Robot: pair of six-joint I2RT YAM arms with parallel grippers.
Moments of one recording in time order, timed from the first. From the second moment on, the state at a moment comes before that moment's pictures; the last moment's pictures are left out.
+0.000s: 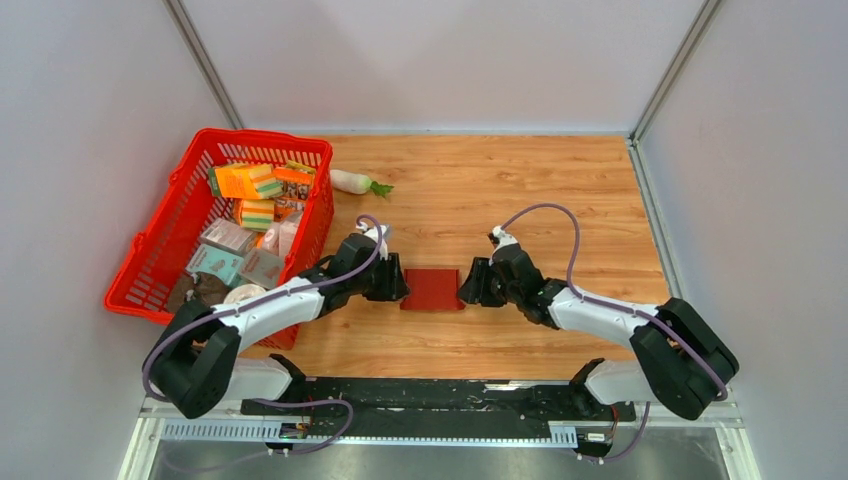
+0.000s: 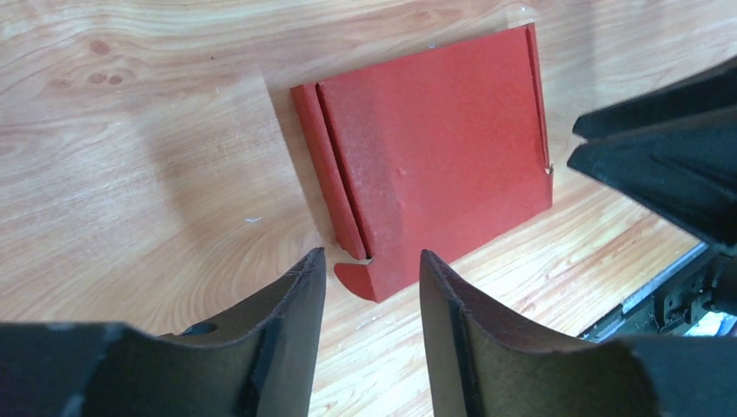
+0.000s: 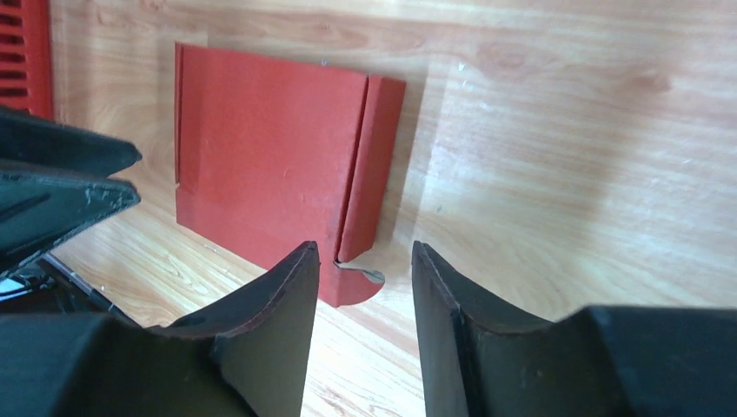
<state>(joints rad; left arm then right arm) -0.64 1.29 0.58 -0.05 0.16 -0.56 0.69 1.32 0.51 0.10 -0.08 0.73</state>
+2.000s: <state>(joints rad) -0.55 1.46 0.61 0.12 0.37 -0.73 0.48 1.41 0.58 0.08 -0.28 0.67</state>
